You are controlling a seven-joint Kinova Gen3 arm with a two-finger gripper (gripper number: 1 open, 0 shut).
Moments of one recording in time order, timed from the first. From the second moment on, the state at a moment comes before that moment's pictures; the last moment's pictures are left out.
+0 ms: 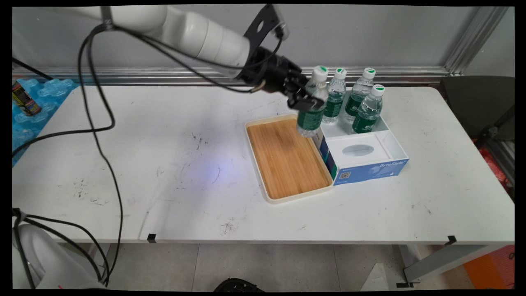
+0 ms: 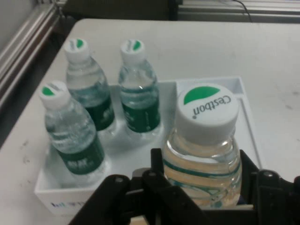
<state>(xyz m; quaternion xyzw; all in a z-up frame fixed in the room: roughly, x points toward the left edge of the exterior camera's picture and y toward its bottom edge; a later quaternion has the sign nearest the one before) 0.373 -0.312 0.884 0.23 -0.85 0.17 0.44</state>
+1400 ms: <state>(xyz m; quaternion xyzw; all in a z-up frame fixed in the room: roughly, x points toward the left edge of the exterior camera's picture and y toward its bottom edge) 0.365 -0.287 0.793 0.18 -0.86 0.16 0.45</state>
